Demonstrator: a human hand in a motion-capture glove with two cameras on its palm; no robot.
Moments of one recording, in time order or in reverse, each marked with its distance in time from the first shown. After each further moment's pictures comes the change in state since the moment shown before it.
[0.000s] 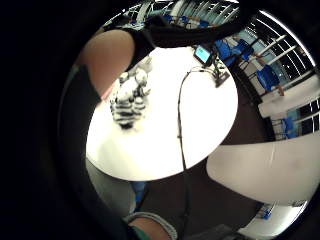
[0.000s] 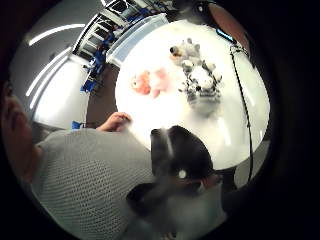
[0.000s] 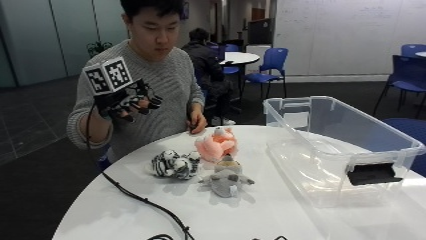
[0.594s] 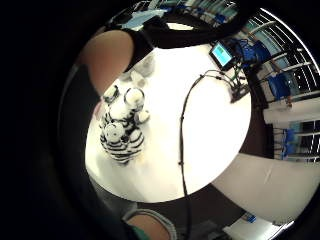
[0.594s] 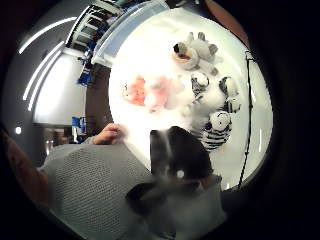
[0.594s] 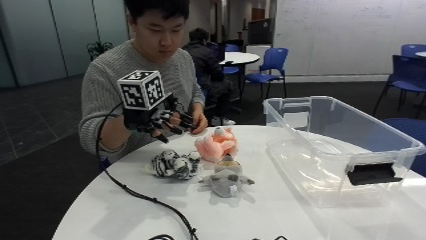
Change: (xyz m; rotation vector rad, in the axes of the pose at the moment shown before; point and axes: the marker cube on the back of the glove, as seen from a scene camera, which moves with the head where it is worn) arm 0.000 -0.087 0.051 -0.167 -0.023 -0.033
